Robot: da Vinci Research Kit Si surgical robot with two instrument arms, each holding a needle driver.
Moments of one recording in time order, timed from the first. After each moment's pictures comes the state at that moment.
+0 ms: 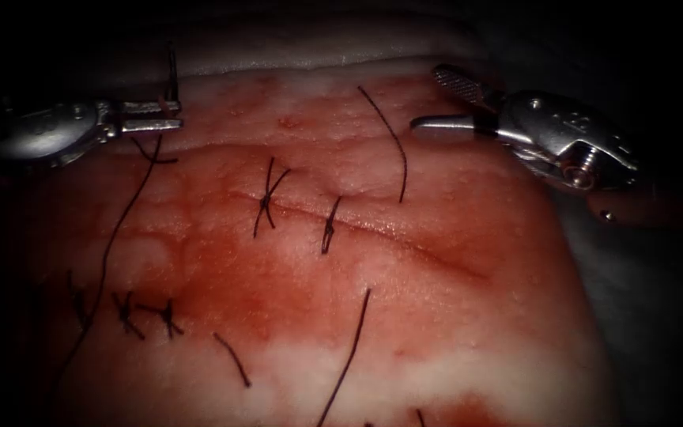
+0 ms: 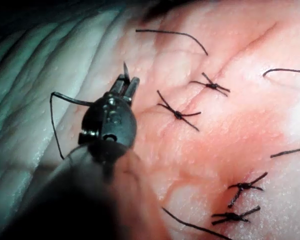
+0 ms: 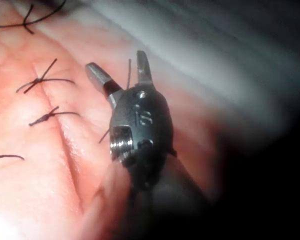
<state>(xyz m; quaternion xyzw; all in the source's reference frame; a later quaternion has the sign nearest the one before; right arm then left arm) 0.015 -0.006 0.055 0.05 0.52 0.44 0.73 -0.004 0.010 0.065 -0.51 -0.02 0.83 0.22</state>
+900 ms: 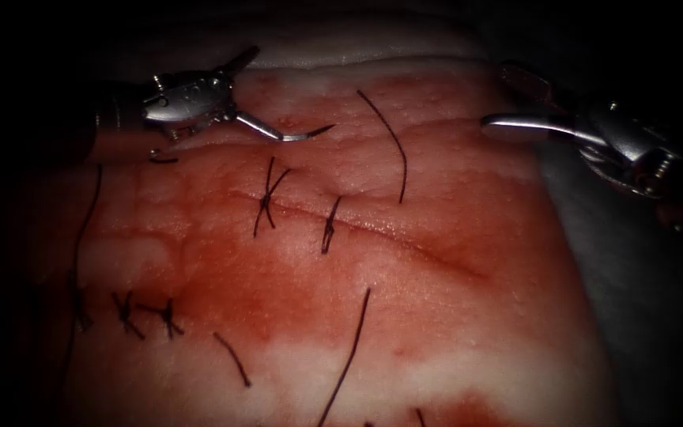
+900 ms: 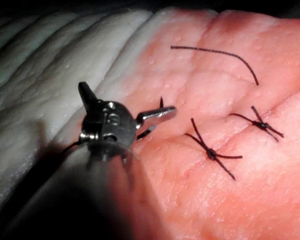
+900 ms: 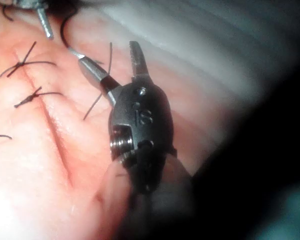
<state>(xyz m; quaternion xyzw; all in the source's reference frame) 0.011 -0.007 0.054 0.05 0.55 0.44 0.71 -0.011 0.013 0.078 -0.55 -0.08 0.78 0.27</state>
